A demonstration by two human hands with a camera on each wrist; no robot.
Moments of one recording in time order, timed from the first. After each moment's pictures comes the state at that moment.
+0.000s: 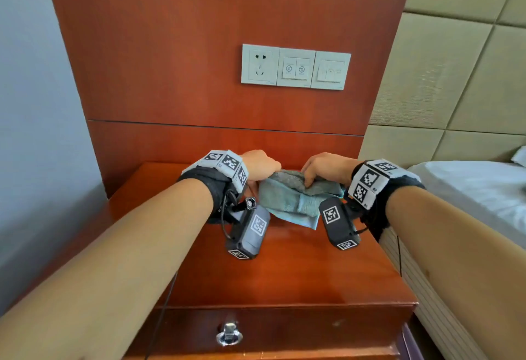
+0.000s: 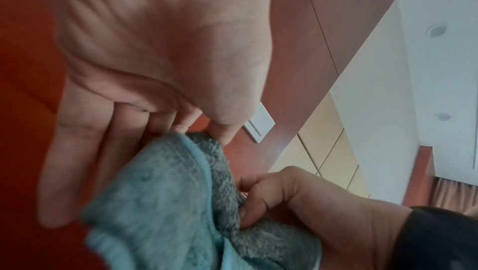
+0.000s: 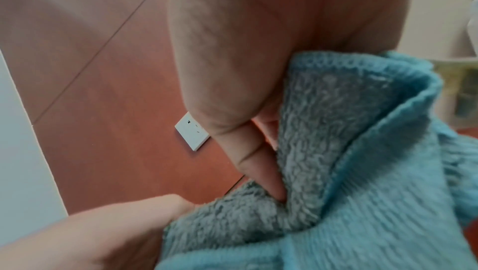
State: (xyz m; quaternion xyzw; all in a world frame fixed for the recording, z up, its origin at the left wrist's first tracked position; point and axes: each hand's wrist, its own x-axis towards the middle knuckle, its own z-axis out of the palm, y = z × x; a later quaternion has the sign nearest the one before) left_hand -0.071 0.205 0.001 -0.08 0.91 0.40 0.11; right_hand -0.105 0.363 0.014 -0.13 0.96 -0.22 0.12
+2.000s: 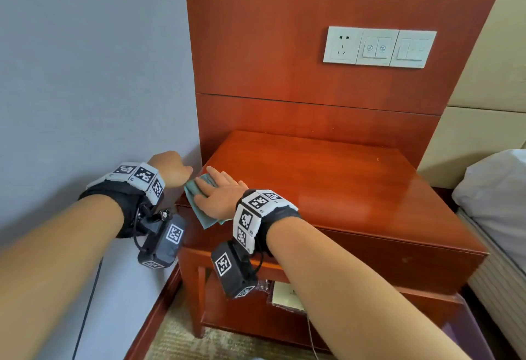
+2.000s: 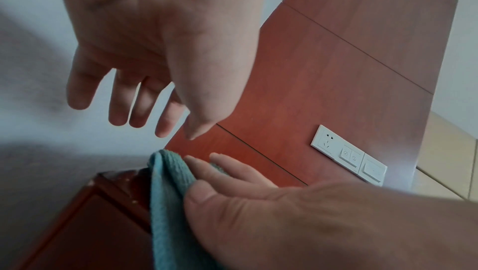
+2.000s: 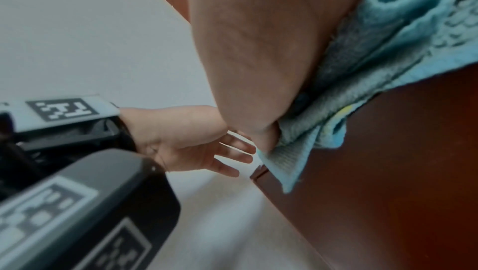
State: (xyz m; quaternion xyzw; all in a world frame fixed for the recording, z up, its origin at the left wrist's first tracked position) left_hand 0.143 -0.028 -0.065 -0.32 0.94 0.15 -0.03; right_hand 0.114 0.120 -0.087 -0.42 0.89 -0.08 0.15
